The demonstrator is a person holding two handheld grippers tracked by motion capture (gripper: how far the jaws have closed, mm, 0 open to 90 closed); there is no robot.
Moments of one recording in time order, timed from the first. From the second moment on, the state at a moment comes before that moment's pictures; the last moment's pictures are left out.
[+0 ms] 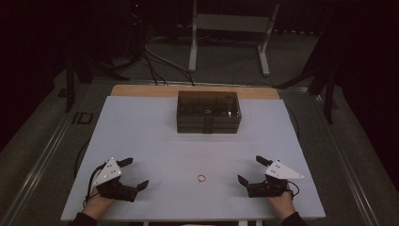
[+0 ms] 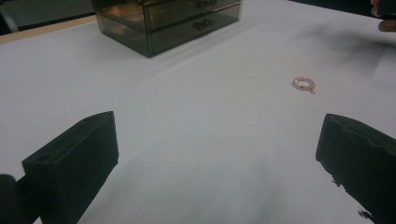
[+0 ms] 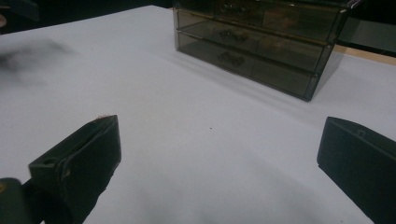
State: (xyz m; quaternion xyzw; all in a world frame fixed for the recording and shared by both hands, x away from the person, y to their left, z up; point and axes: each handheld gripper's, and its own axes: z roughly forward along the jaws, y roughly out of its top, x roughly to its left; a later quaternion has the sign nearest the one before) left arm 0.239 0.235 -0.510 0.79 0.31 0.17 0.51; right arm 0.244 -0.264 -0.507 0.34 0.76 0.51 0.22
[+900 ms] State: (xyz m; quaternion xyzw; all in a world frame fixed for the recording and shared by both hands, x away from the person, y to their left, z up) left arm 0.234 0.241 -0.506 0.77 0.31 0.17 0.53; right arm 0.246 -0.259 -0.508 0.34 0.77 0.51 0.20
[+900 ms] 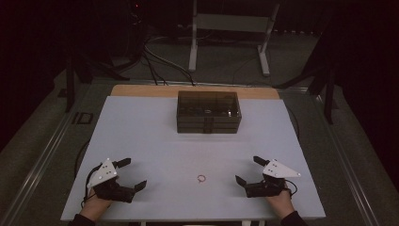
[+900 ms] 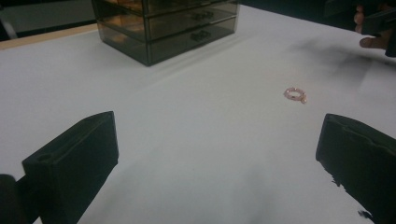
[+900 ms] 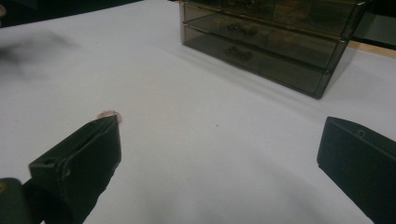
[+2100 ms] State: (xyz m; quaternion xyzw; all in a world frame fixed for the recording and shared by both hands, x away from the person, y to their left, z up) left arm 0.234 0.243 -0.507 0.77 0.32 0.16 0.53; right arm 0.243 -0.244 -0.469 0.30 0.78 0.51 0.21
